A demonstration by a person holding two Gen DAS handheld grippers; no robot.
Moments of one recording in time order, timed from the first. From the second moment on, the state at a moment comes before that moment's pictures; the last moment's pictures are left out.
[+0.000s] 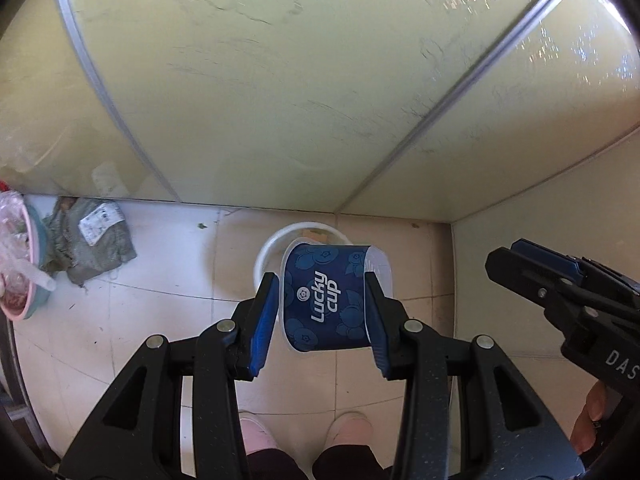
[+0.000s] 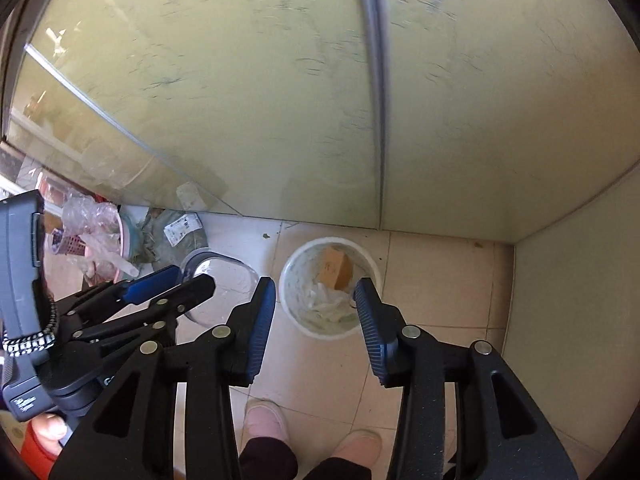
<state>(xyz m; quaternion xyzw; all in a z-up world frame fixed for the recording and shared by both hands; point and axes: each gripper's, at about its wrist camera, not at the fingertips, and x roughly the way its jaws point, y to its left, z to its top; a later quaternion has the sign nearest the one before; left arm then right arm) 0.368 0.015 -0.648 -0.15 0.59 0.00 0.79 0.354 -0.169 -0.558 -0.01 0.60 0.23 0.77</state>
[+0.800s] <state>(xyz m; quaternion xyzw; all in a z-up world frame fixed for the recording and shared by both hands) 0.355 0.022 -0.489 -0.13 0.56 0.01 0.81 0.351 -0.194 -0.430 -0.01 0.57 0.21 0.79</state>
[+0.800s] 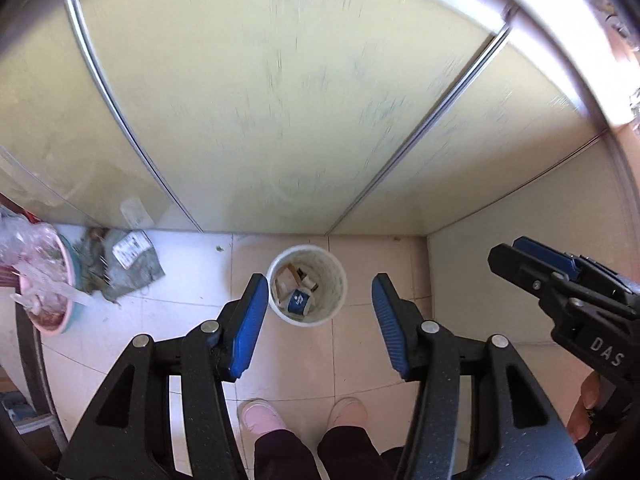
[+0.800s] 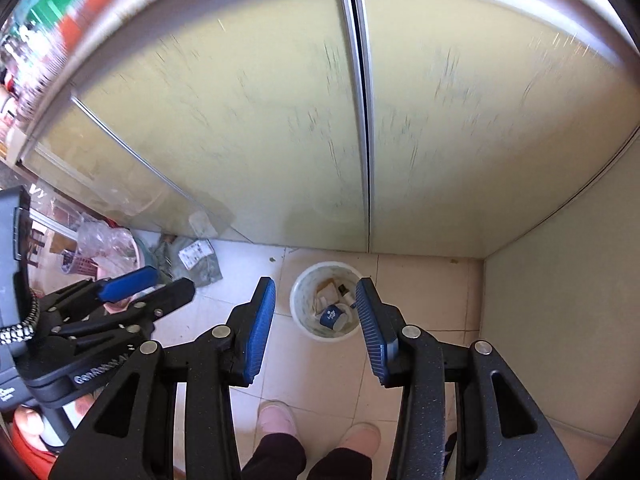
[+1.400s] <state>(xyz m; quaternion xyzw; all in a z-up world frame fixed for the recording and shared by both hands) 0.295 0.059 -0.193 -0.09 0.41 -0.01 0.91 0.293 -0.189 -0.196 0.01 0.44 0.19 0.88</state>
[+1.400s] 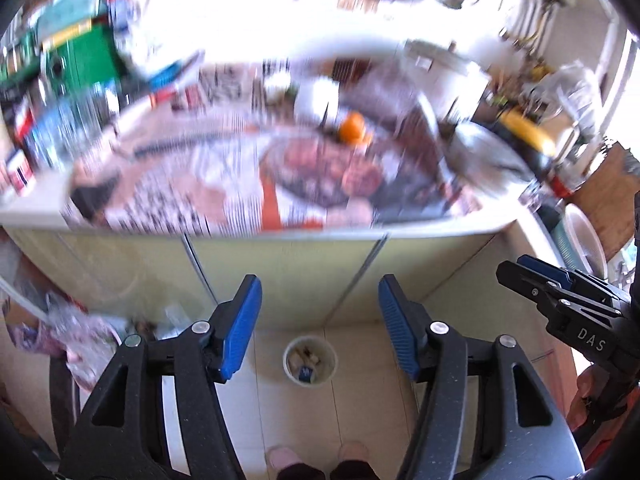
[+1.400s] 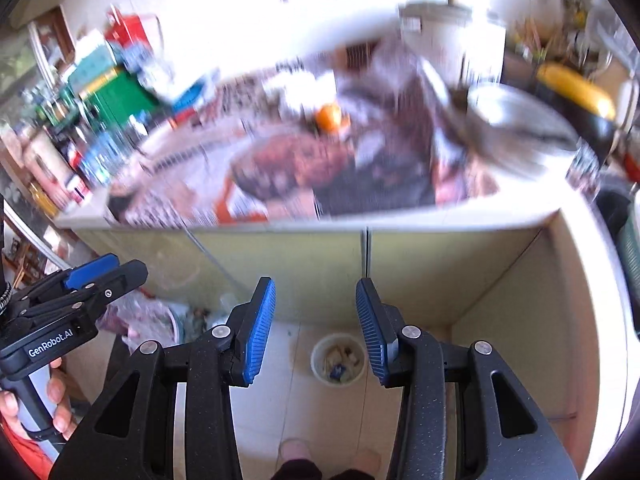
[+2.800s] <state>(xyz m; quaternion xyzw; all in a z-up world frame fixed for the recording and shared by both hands) 0.462 0.067 -0.064 -0.10 0.31 0.07 0.94 0.446 -0.219 -0.074 0.03 0.31 0.18 0.93</state>
